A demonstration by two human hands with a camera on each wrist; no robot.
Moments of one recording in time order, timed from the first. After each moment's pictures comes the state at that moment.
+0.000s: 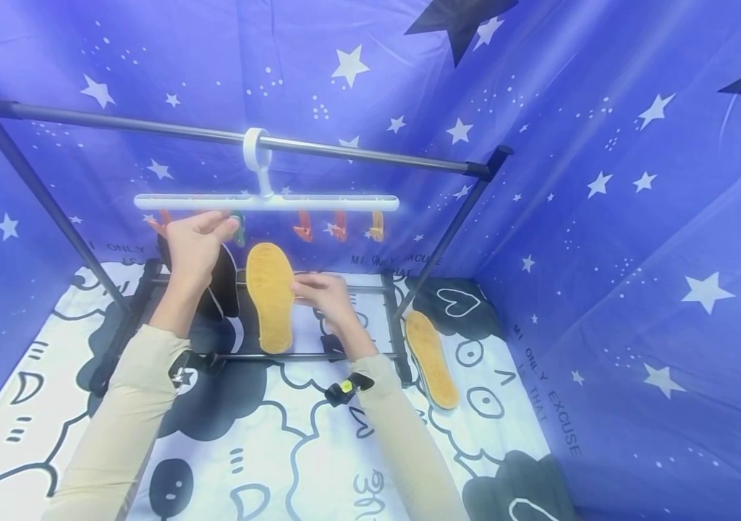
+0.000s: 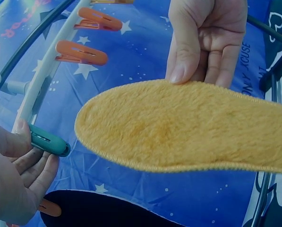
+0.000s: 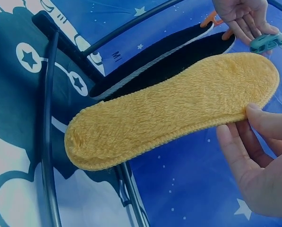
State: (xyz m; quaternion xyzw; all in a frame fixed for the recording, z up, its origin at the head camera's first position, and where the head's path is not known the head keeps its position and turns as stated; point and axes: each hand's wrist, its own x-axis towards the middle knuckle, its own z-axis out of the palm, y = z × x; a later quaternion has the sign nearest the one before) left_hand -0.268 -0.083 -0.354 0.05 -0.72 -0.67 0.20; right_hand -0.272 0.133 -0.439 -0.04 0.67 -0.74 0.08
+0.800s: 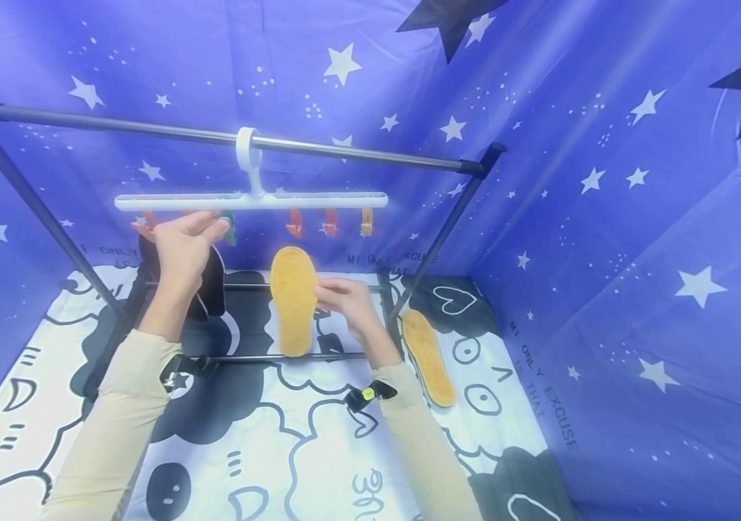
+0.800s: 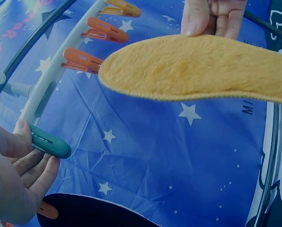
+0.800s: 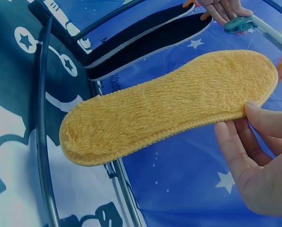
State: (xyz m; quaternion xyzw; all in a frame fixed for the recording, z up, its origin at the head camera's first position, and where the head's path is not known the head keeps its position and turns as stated) left_hand -0.265 -0.085 -0.351 0.05 -0.70 -0.68 0.20; right_hand -0.262 0.178 -0.436 -0.03 0.68 -0.73 0.07
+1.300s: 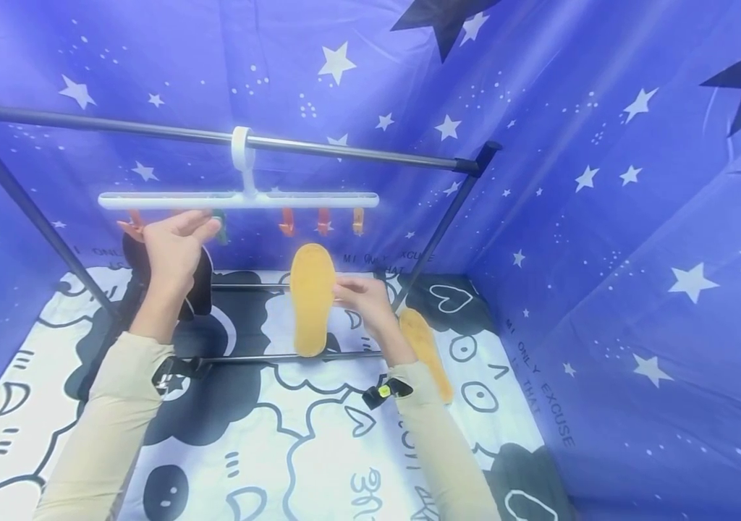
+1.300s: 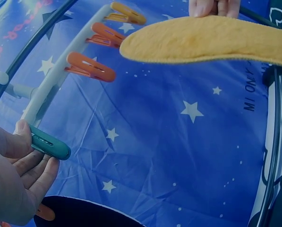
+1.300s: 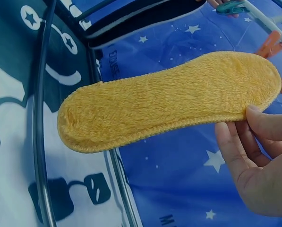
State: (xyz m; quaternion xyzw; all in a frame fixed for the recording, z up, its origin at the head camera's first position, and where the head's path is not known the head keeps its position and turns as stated) left_hand -0.265 -0.089 -0.351 0.05 -0.71 -0.67 0.21; right_hand -0.264 0.210 -0.434 -0.02 0.70 -0.71 0.04
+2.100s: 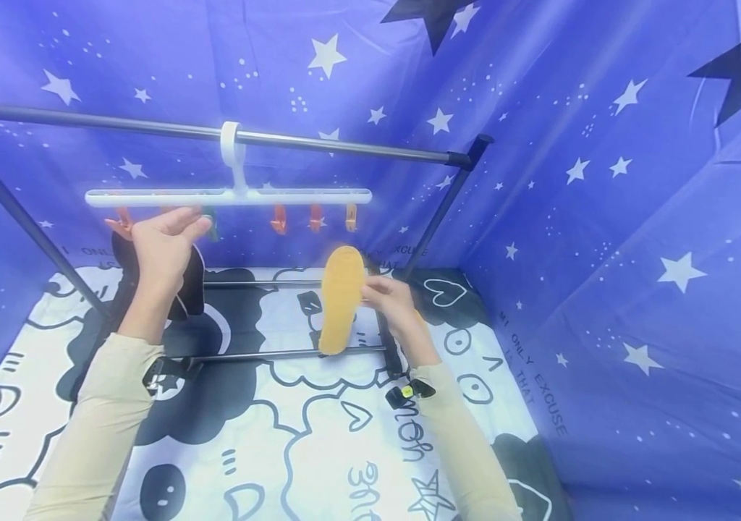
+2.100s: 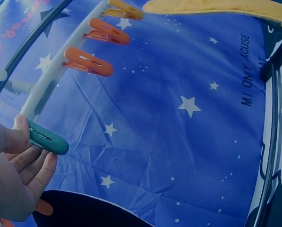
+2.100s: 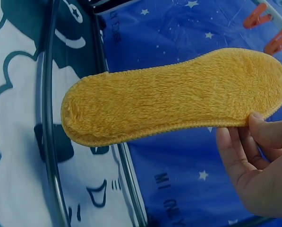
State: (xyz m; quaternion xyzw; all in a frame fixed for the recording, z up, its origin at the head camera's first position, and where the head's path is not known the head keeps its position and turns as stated) left_hand -0.264 -0.092 -0.354 0.04 -0.72 -0.66 0.21; right_hand -0.254 0.261 -0.434 0.01 0.72 -0.69 0.03
